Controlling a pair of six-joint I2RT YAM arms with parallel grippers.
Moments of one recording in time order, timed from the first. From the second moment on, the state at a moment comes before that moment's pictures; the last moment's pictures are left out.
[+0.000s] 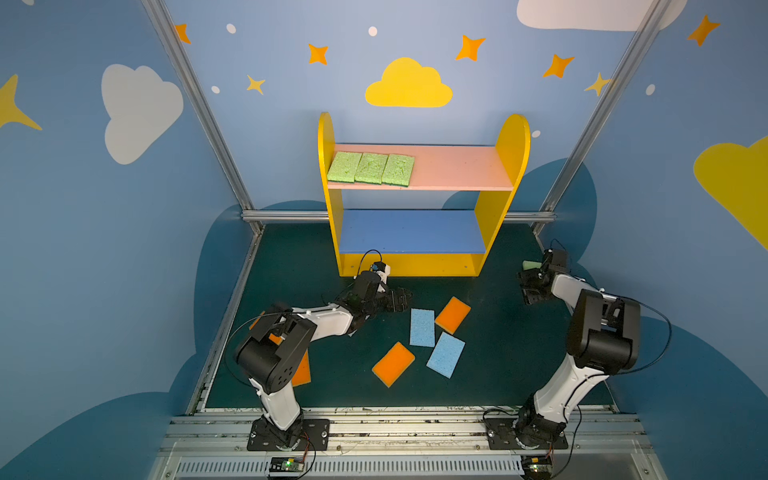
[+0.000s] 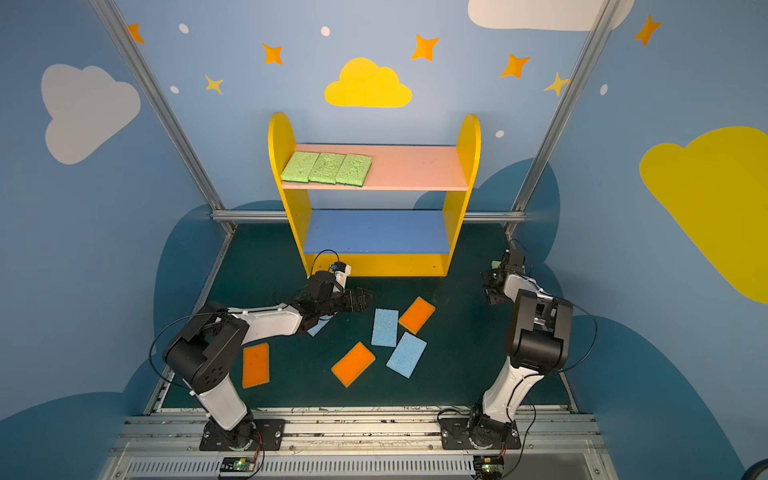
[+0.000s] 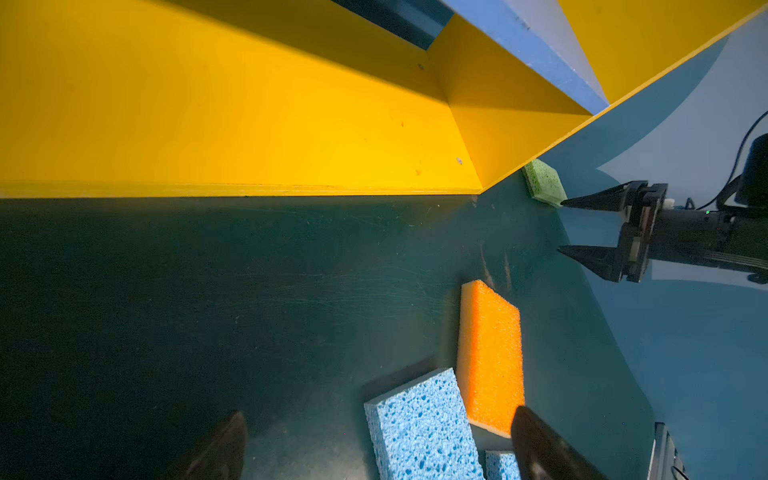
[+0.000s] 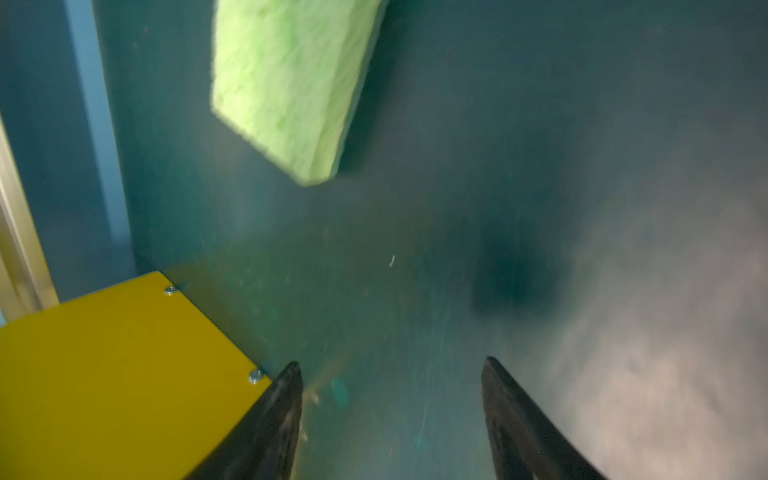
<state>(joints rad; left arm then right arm) -0.56 1.75 0.85 0.34 0.25 -0.58 -0.18 1.82 1.17 -0.37 -0.08 1.09</state>
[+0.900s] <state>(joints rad) -0.56 1.75 0.84 0.34 0.25 -0.58 -0.07 2.13 1.86 -0.81 0.20 1.05</state>
